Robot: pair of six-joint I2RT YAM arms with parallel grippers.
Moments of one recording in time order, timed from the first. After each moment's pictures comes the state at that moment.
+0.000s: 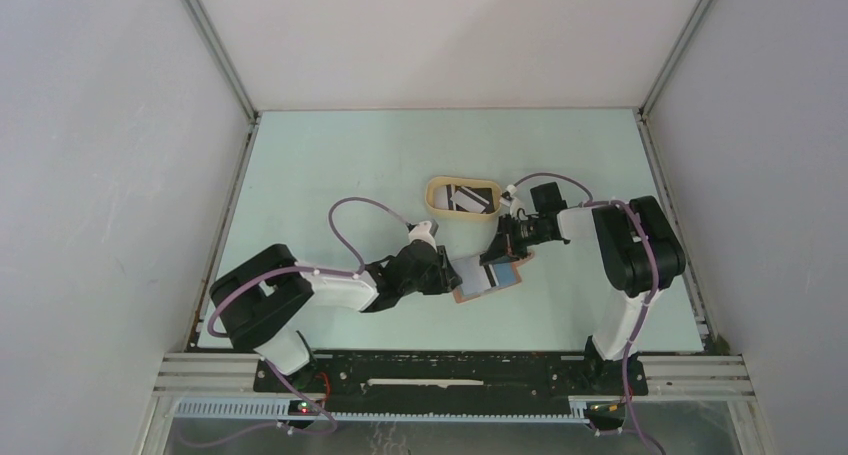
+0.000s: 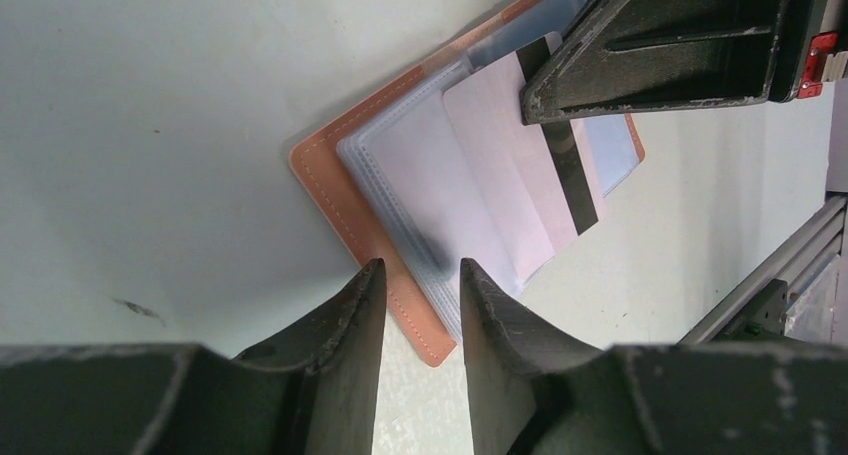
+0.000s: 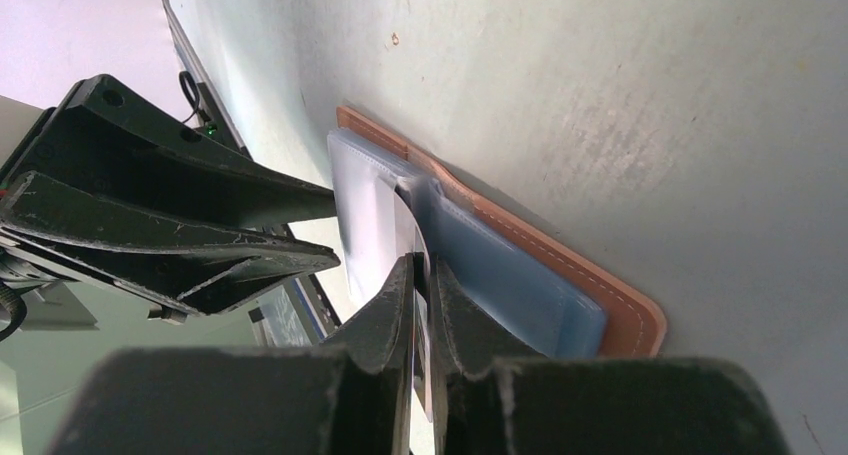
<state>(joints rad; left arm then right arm) -0.96 1.59 0.58 0.34 -0.10 -0.91 0.25 1.86 0.84 -0.11 -0.94 0.30</state>
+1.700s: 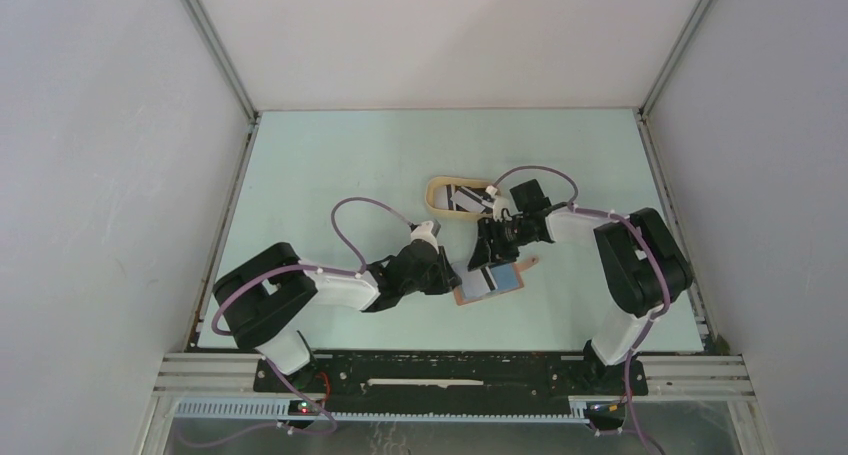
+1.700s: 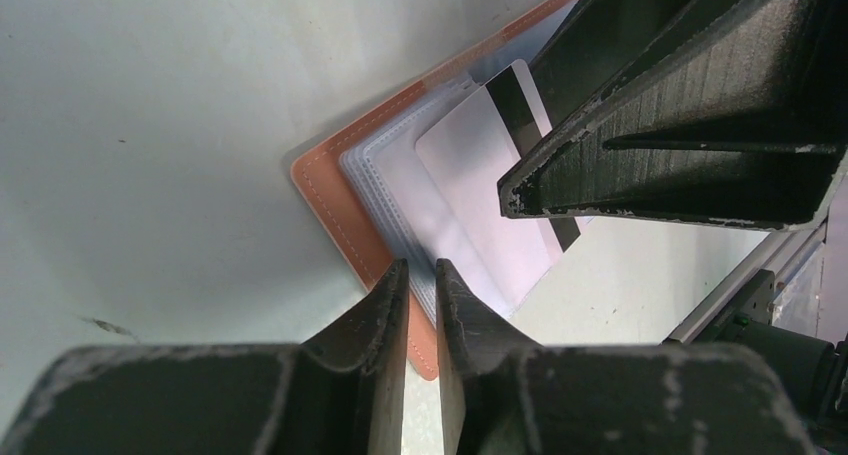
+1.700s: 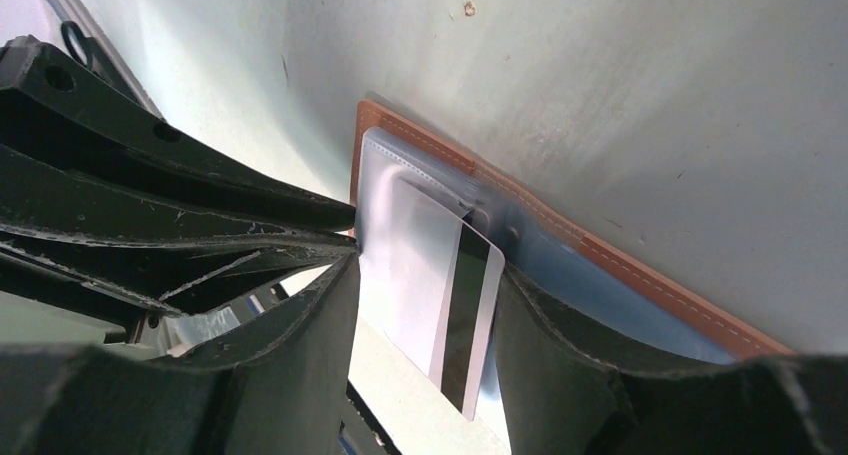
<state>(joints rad) -0.95 1.61 0.59 0.37 -0.07 -0.91 0.39 1.75 0.88 -0.25 -0.76 0.22</state>
